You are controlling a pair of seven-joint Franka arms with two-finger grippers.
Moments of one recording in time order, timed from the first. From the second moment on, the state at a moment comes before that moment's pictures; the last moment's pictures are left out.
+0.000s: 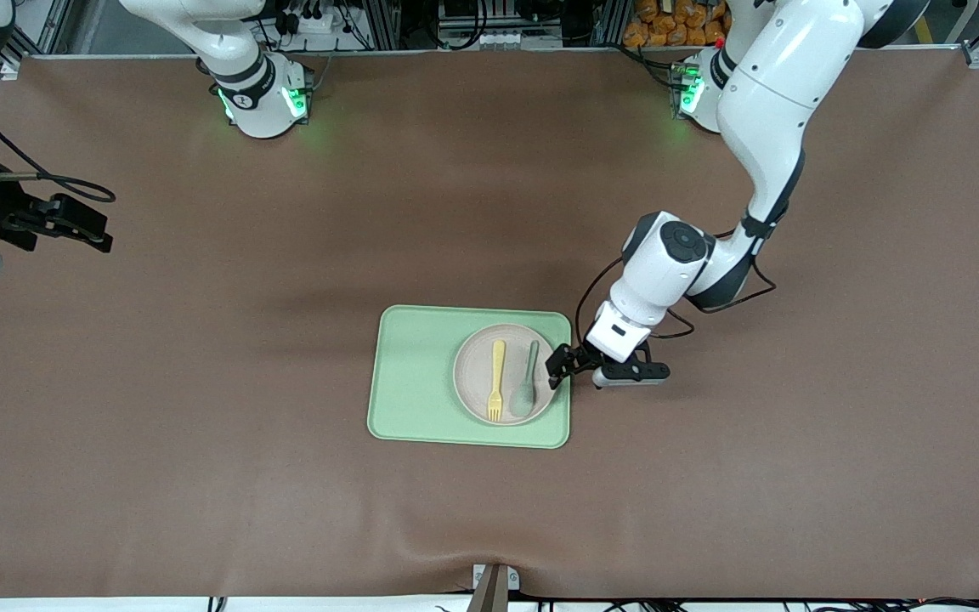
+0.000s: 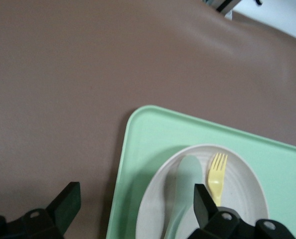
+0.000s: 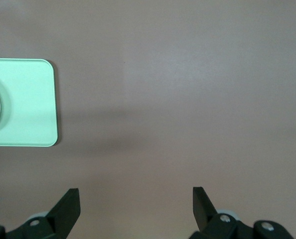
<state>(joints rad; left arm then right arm) -0.28 0.65 -0.25 -1.85 0.04 3.03 -0.65 0.00 0.09 0.05 -1.45 0.00 1.50 0.08</state>
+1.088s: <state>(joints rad) -0.08 0.41 -0.25 -1.71 0.04 2.41 -0.52 0.10 0.23 0.07 -1.44 0.06 1.68 0.07</state>
